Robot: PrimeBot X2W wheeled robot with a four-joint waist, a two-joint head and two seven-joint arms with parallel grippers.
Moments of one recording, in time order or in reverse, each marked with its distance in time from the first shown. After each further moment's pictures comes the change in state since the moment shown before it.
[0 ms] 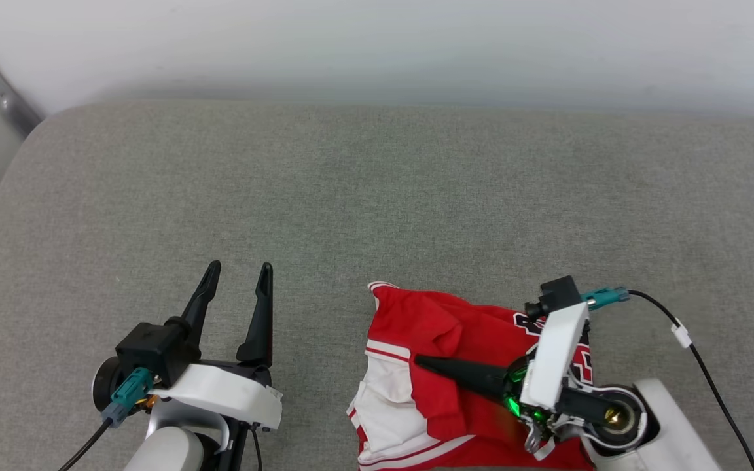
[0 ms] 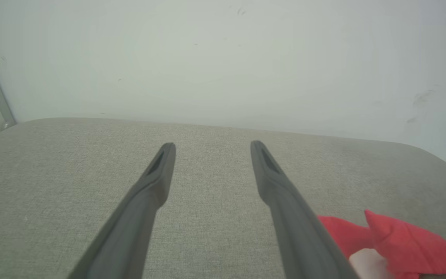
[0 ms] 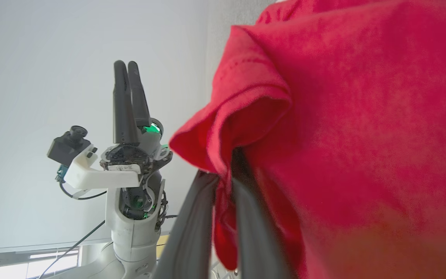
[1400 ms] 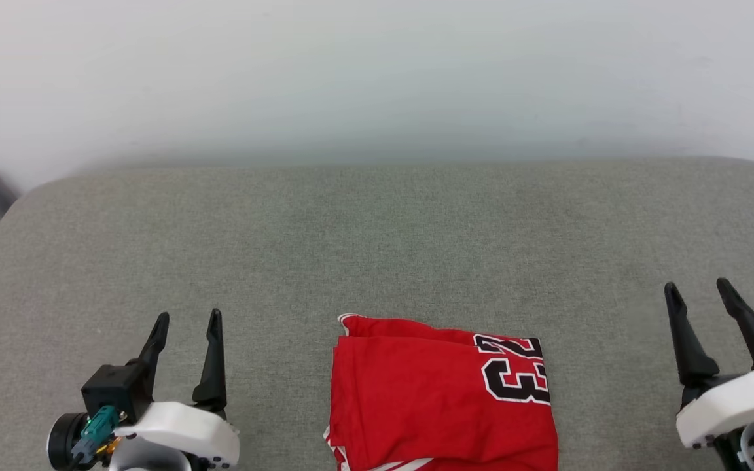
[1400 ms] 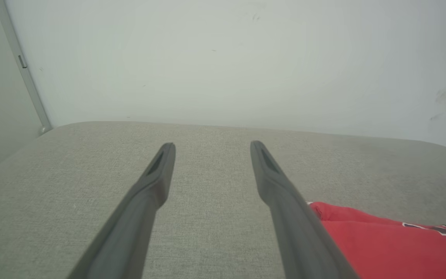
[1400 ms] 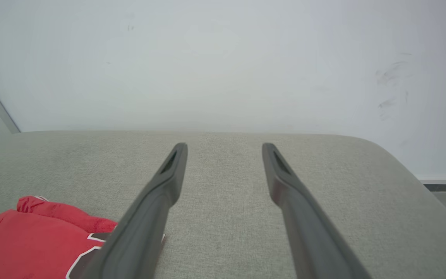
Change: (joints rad) left arm 0.099 0.038 0.062 0.040 0.000 0.051 0.000; right arm 0.271 -0.192 -0.296 -0.327 -1.074 0.000 -0.846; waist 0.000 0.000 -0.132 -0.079
